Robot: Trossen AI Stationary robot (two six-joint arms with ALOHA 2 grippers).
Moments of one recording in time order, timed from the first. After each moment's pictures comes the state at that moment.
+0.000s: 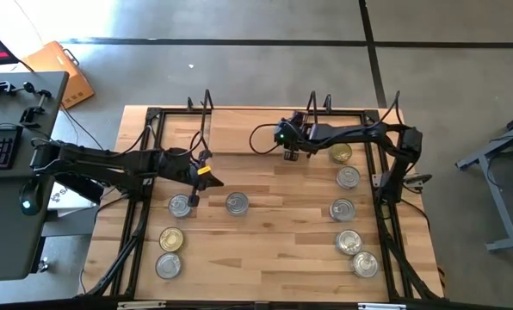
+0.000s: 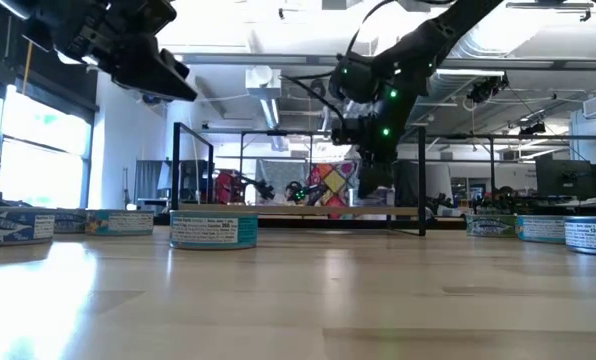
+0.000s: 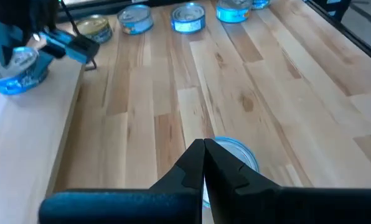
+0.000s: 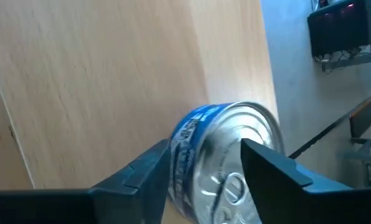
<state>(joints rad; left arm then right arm) 0.02 0.96 0.54 -0.11 0.08 0.18 -0.35 1.80 1.14 -0.39 0.54 -0.37</state>
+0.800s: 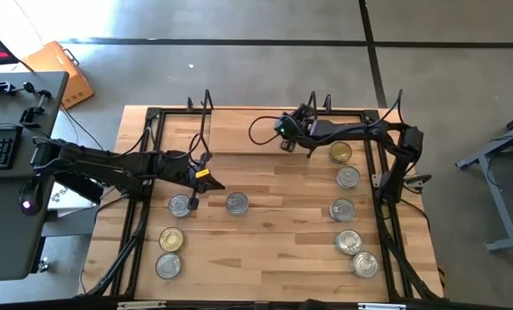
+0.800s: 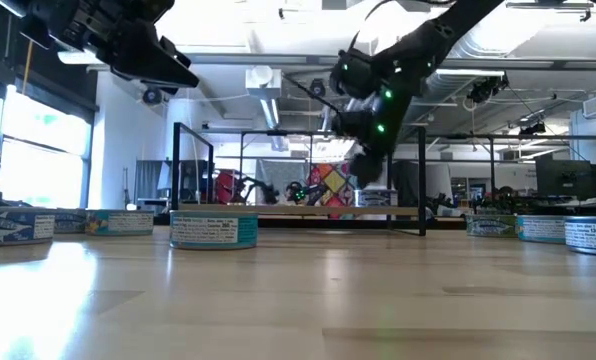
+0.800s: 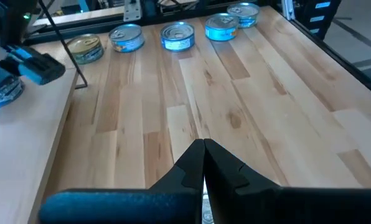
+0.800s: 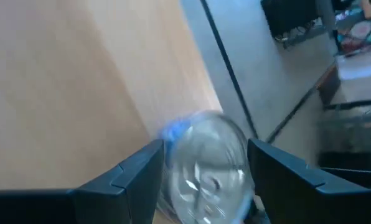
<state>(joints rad) -0.02 0.96 0.53 -0.04 0.08 0.16 -0.37 1.79 1.17 -0.33 0.66 -0.22</state>
